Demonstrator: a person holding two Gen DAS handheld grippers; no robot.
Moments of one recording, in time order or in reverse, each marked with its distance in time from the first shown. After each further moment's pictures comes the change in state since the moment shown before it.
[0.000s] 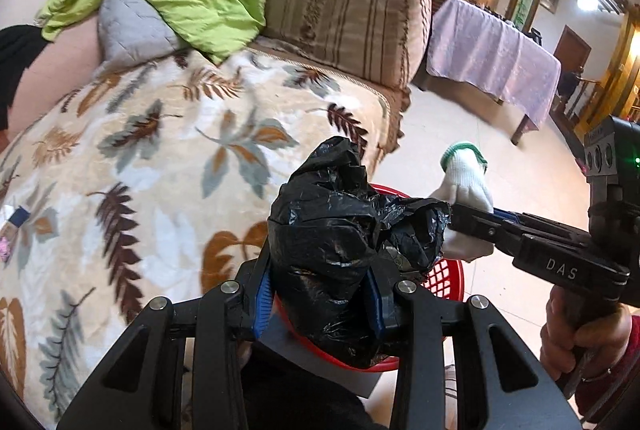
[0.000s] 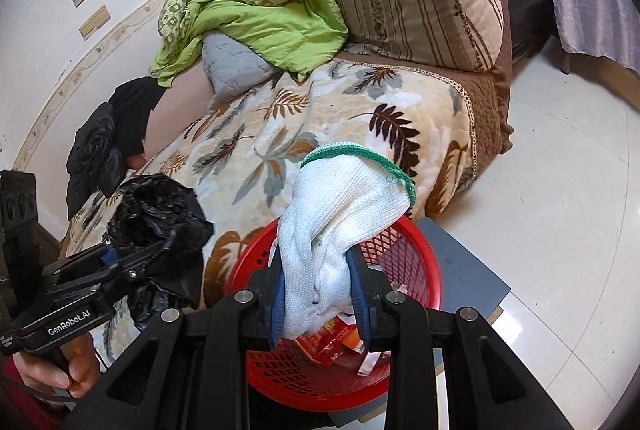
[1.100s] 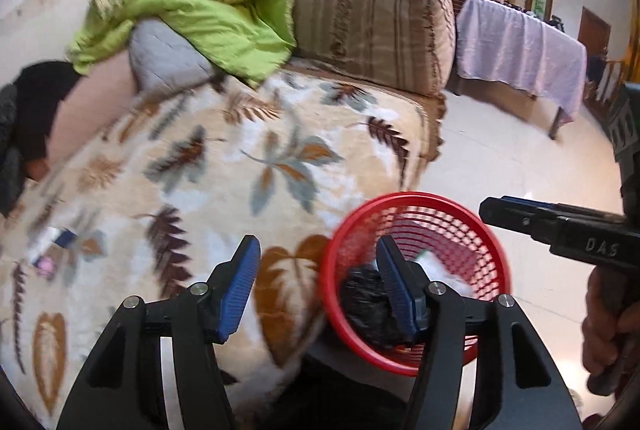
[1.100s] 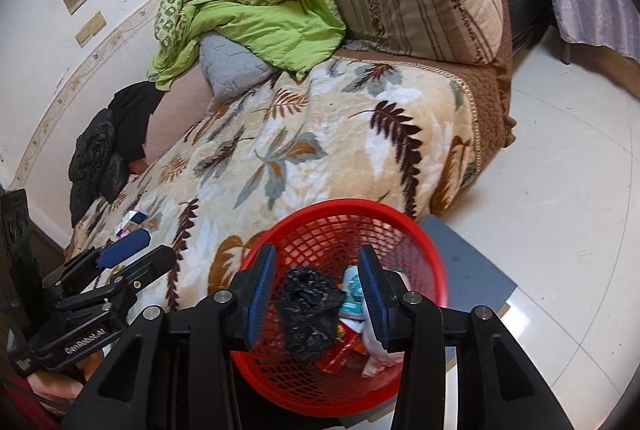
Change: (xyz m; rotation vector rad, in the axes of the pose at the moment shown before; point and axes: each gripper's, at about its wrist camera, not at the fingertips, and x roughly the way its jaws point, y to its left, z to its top) left arm -0.016 0.003 -0.006 0.076 -0.088 0.205; right arm 0.005 0.007 0.006 0.034 0.012 0.031
